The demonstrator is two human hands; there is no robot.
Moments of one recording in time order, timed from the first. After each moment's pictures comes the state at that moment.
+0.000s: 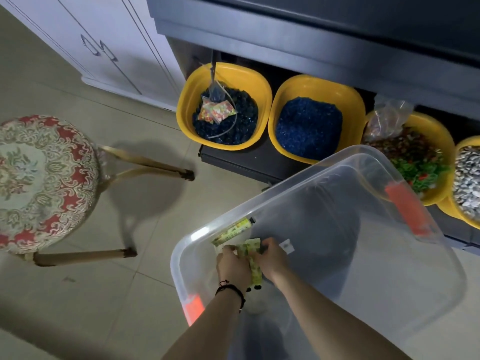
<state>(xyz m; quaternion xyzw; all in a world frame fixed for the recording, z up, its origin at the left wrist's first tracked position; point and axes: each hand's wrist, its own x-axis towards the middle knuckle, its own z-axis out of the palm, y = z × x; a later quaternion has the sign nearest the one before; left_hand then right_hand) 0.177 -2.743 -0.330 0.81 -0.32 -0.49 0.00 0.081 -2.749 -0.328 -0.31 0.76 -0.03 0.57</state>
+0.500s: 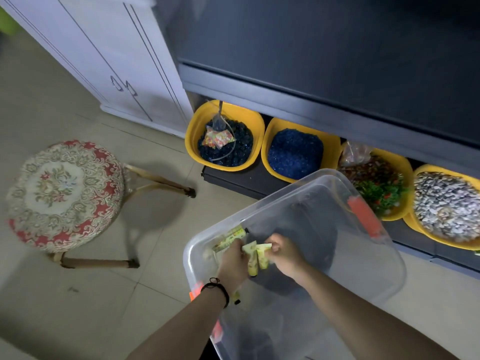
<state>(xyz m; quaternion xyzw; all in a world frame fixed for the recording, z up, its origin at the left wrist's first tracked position) 0.181 -2.763 -0.230 0.68 -0.51 -0.53 0.04 0.037 -2.768 -0.227 -0.44 0.72 -0.03 0.53</state>
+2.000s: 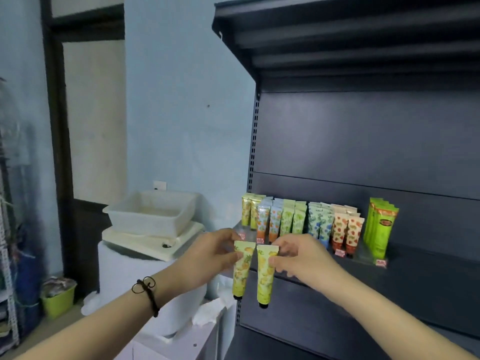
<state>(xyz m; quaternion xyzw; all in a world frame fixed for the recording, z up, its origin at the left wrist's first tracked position) 0.254 -2.968 0.520 0.38 -0.79 -0.30 0.39 0.043 -2.928 0.538 -0.69 0.58 -0.37 0.22</state>
